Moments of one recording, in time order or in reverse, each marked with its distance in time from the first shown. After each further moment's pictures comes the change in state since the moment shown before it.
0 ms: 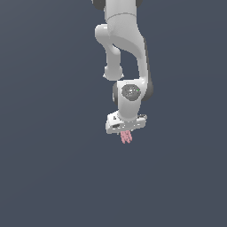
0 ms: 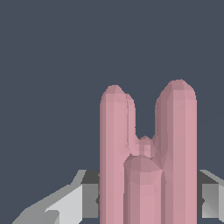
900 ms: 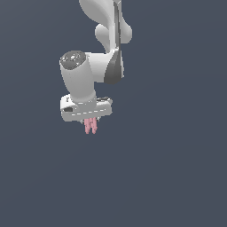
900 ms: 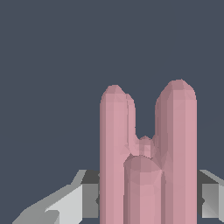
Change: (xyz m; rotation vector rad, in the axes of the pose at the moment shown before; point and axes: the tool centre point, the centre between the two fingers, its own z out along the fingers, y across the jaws) arm -0.026 0.166 -0.119 0.000 0.002 0.003
